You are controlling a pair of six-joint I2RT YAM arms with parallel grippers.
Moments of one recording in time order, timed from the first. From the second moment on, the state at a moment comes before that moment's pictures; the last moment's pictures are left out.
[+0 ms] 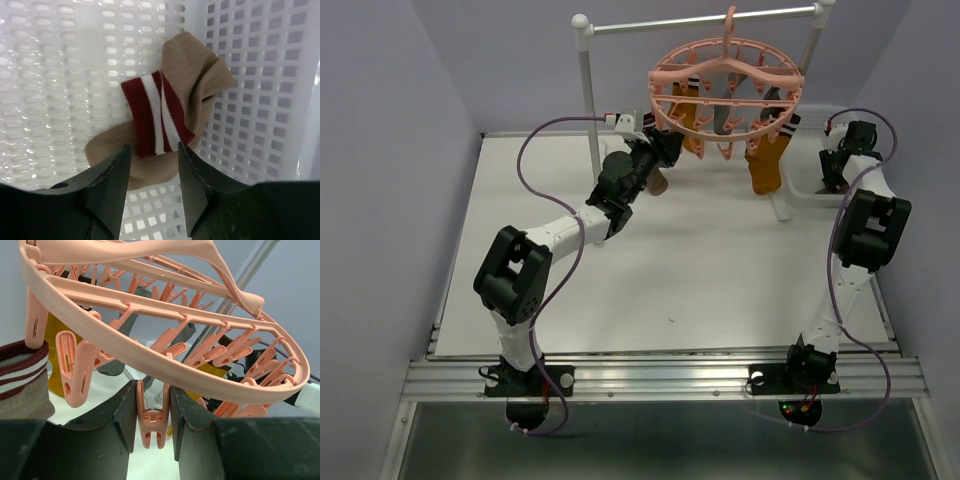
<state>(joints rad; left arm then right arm) -0.64 1.80 1.26 0.82 -0.08 -0.49 -0.34 2.25 1.90 -0.48 0.08 -0.48</state>
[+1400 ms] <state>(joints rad) -0.64 1.82 1.30 0.78 -0.08 -0.47 -0.34 2.21 1.82 -0.38 -0.17 -0.13</state>
